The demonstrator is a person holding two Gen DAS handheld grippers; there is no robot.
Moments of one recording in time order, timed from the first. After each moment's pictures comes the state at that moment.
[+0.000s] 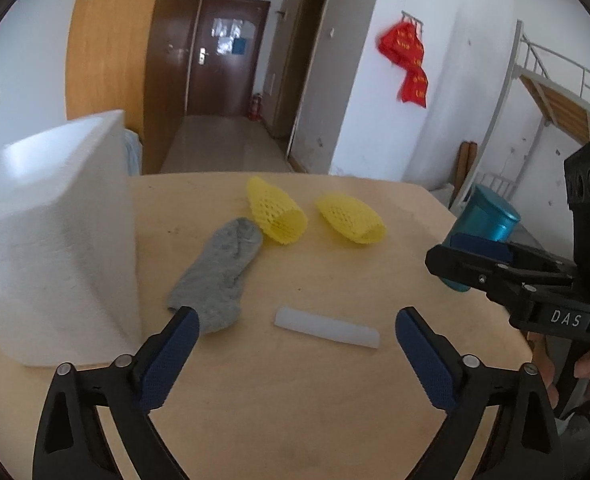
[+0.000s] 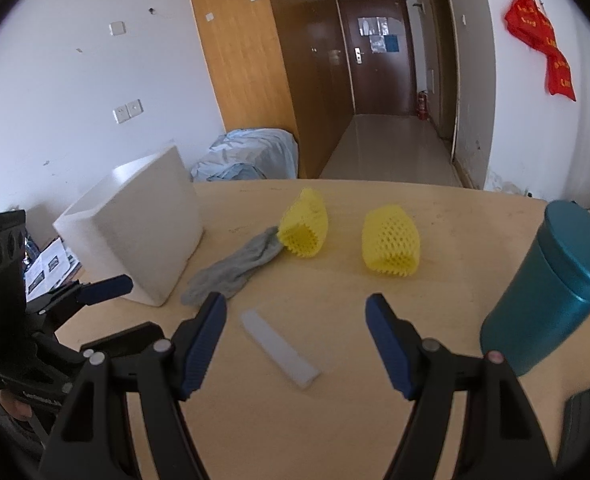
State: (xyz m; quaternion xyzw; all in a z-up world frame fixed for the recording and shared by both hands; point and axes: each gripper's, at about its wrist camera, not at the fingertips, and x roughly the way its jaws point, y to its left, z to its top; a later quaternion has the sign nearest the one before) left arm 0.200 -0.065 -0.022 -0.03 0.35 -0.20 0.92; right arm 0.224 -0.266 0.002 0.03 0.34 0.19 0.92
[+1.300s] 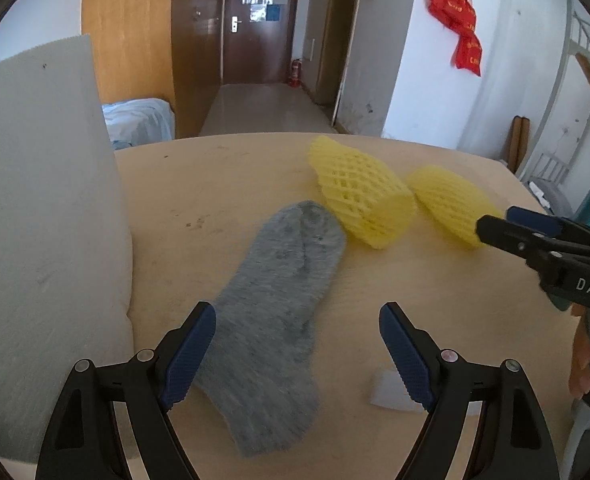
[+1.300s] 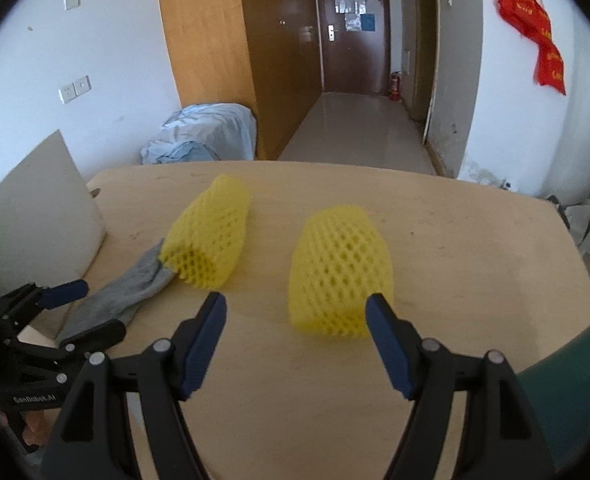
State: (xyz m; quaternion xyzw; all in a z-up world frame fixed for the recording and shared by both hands) left arm 0.306 -0.065 -0.088 0.00 0.41 -0.11 0.91; right arm 0.332 -0.277 -0.045 -0.01 0.38 0.12 0.92
